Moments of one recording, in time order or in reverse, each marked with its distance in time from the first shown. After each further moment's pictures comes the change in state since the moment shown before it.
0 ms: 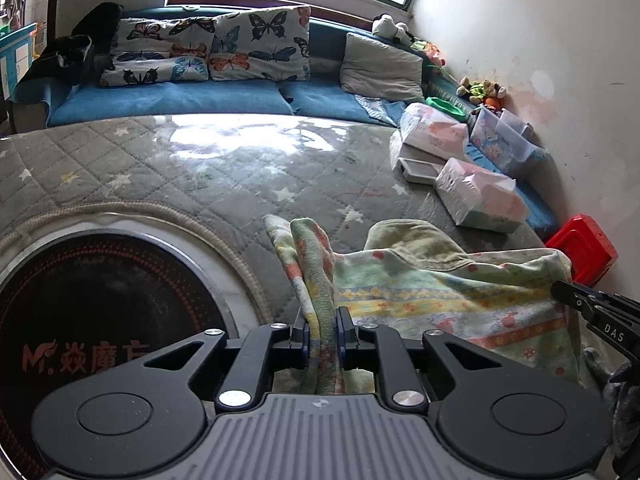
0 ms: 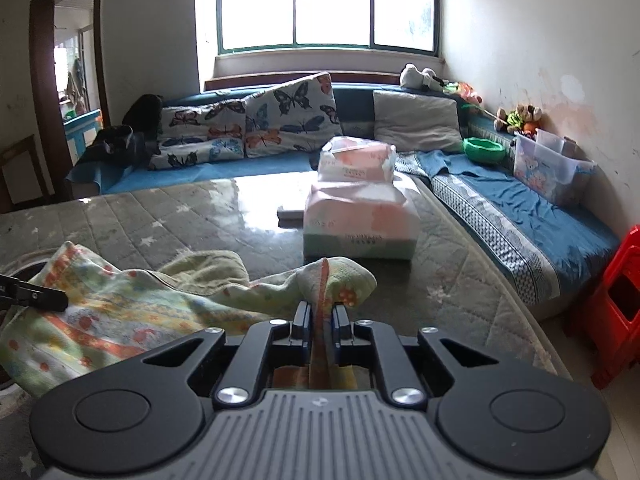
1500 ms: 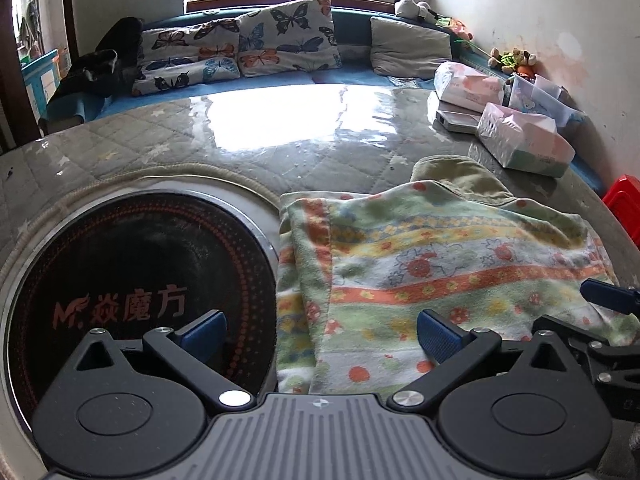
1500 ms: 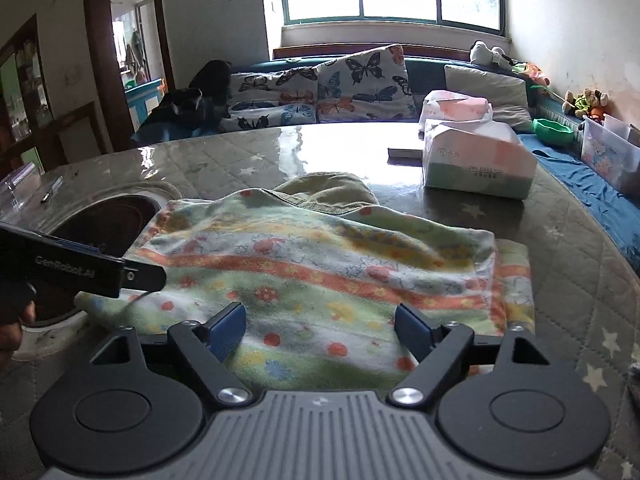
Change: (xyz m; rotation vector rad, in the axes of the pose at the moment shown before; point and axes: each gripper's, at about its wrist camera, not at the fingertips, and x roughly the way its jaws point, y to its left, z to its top) left arm 0.011 -0.003 -0.046 0.083 0.015 0.170; right arm 0.005 0.064 -0.048 -0.070 0.068 0.208
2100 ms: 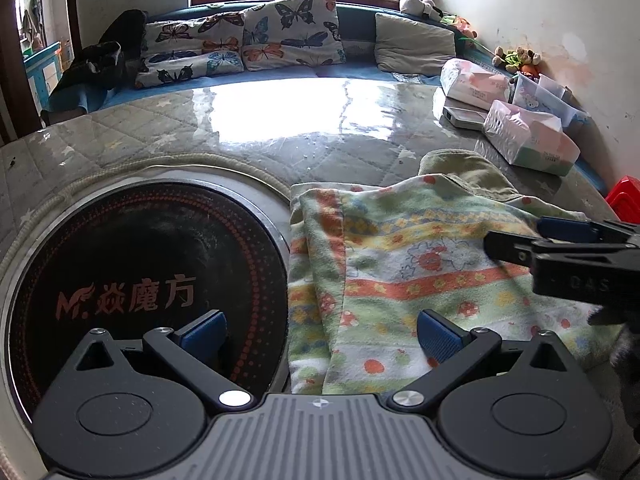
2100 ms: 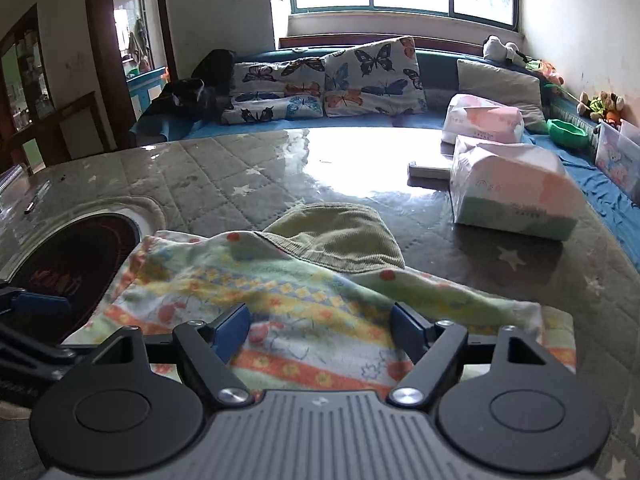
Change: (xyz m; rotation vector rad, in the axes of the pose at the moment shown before) left arm 0.002 0.006 -0.003 -0.018 0.015 -0.001; right arm 0.057 0.004 0.044 -0.029 0.036 0.009
